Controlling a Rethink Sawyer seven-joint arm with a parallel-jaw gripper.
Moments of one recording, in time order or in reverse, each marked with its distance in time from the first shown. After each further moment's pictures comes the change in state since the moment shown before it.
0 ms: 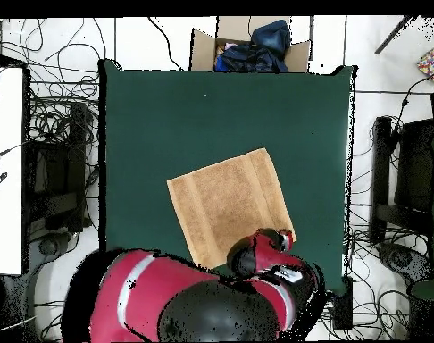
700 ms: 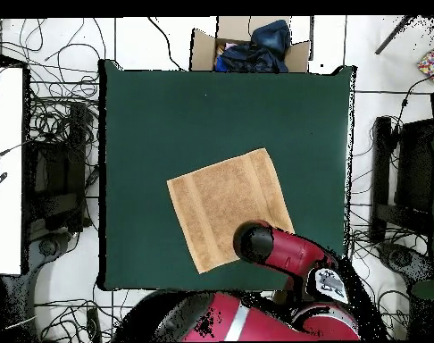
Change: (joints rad) arm -0.189 -0.267 0.276 0.014 -0.084 0.420 0.000
